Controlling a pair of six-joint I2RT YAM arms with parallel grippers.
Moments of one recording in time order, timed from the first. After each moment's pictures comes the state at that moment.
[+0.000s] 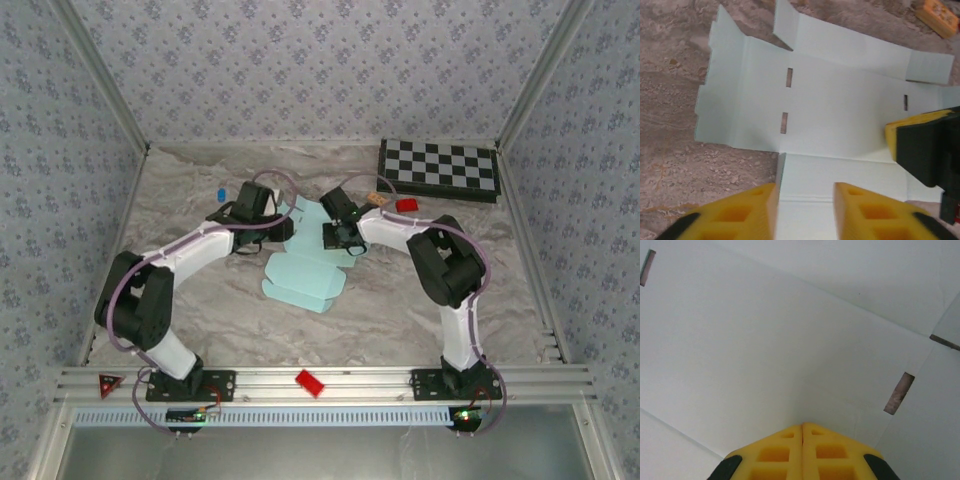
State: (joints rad) left arm -0.49 1.60 1.04 -0.30 0.13 -0.41; right arm 0.64 2.02 1.35 -0.43 0.07 0.51
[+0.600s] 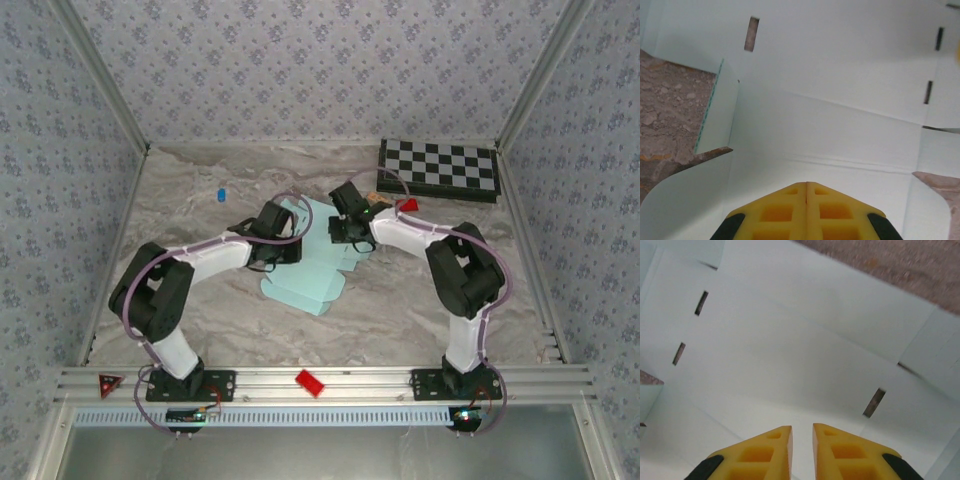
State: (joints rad) left arm -0.60 1.70 0.97 -0.27 0.13 -0.52; right arm 0.60 1.89 1.31 -0.42 0.06 0.48
